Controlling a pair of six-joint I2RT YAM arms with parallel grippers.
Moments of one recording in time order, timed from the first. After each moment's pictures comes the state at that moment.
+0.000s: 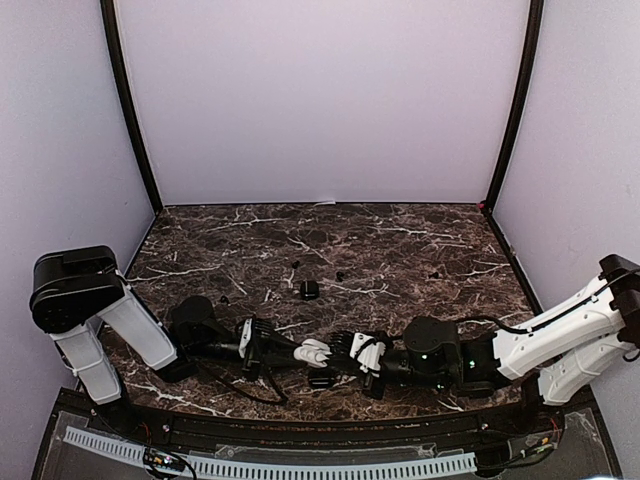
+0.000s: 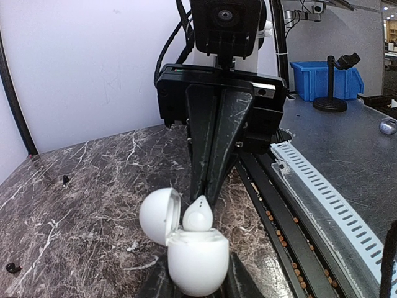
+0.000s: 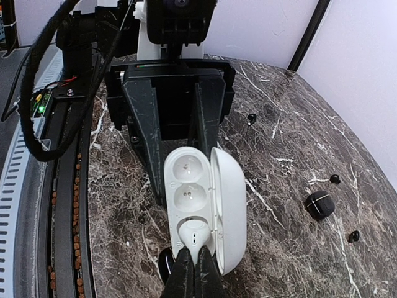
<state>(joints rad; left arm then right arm) -0.93 1.73 0.32 1.35 0.72 0.21 1.37 1.39 0.51 0.53 0.14 -0.21</state>
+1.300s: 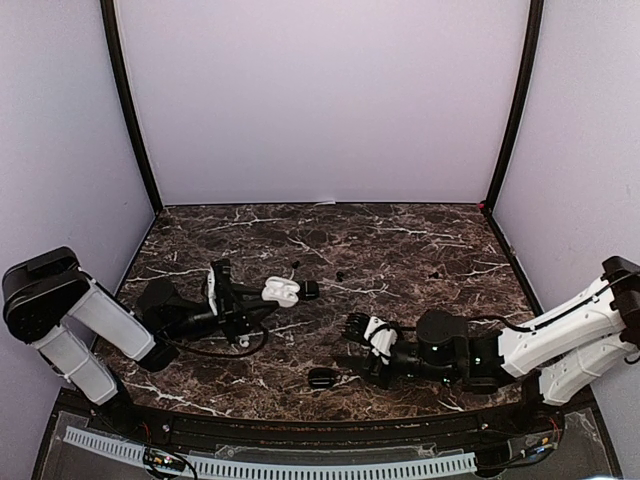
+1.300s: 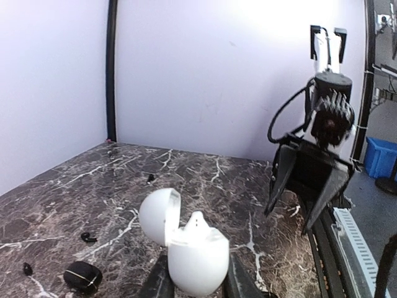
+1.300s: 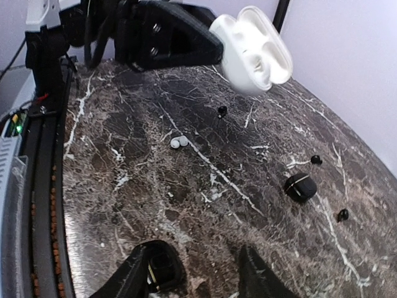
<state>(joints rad) -0.72 1.58 0.25 1.44 0.55 -0.11 1.30 1.35 0.43 0.62 0.15 -0.15</state>
